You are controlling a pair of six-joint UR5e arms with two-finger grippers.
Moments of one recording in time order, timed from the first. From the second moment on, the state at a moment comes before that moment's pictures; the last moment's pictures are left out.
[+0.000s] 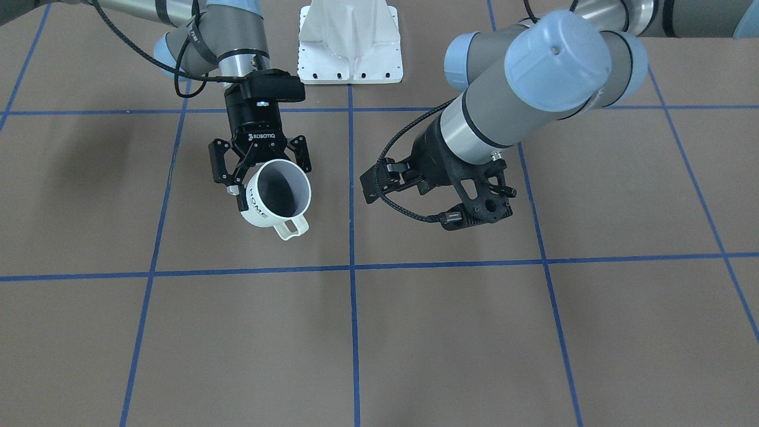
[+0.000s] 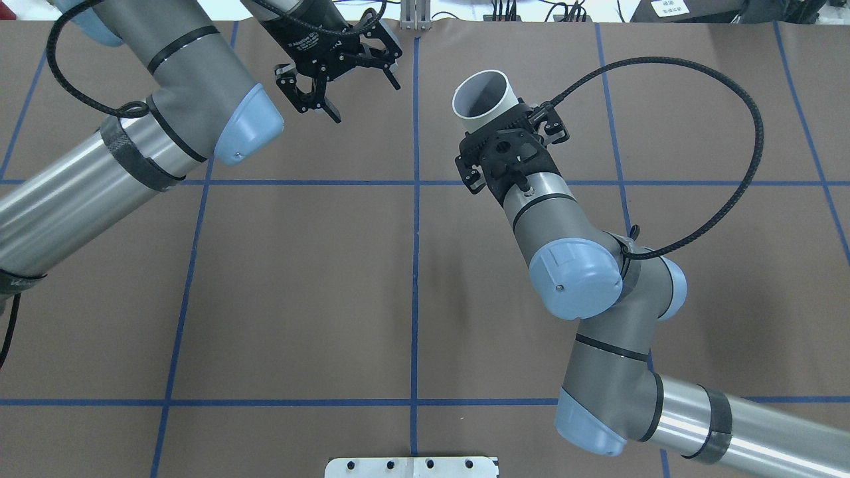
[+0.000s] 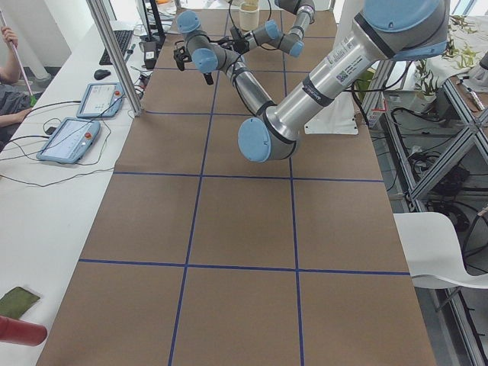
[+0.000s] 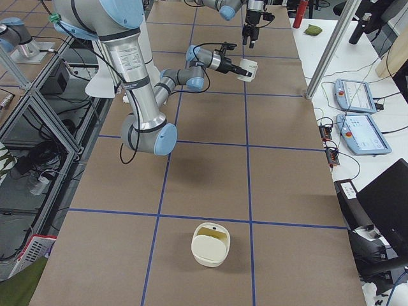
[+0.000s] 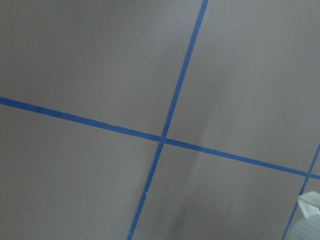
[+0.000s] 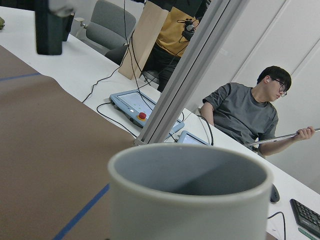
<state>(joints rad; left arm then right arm) -0.91 -2.47 -1.48 -1.79 -2.46 -1.45 0.43 -1.08 1.79 -0.99 0.85 0.45</state>
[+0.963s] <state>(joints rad) -0.83 -2.55 -1.41 -1.95 -2.45 -1.53 0.40 -1.07 1.78 -1.01 0.82 0.45</state>
